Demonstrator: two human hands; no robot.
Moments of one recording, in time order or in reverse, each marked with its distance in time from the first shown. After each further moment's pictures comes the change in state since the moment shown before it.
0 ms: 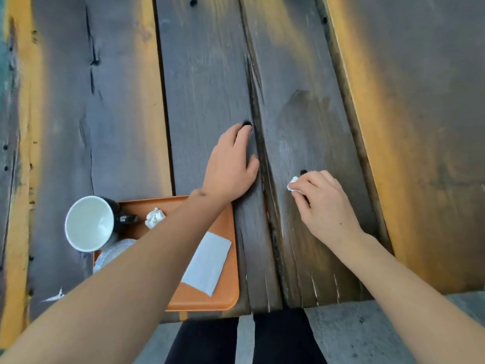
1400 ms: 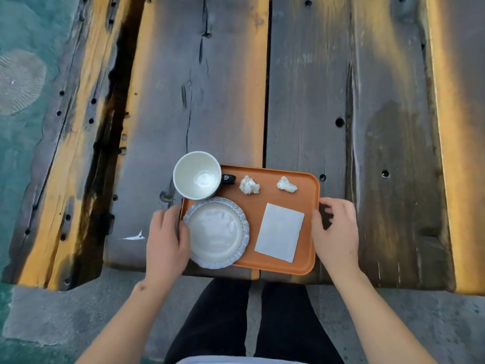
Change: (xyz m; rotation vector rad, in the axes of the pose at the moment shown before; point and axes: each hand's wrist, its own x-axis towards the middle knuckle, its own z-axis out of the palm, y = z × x) left_hand -0.287 -0.188 -0.085 -0.232 0.245 -0.558; right_hand -0.044 -0.159 0.071 0.229 0.056 0.519
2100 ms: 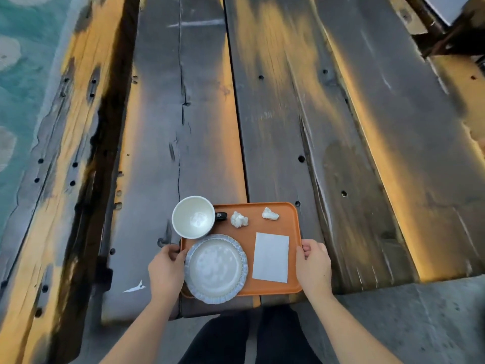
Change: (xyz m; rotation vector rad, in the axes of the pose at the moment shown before) left_hand 0.040 0.005 -0.005 -0.199 -0.082 -0.348; right_hand -0.035 -0.007 0.023 0.004 0.075 0.347
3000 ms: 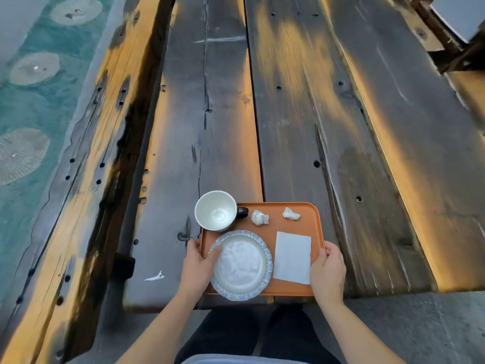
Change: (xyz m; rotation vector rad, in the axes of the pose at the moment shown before) left_hand -0.029 0.001 -0.001 -0.336 -0.276 -0.026; right_hand -0.020 0.000 0.001 0.159 0.122 -0.022
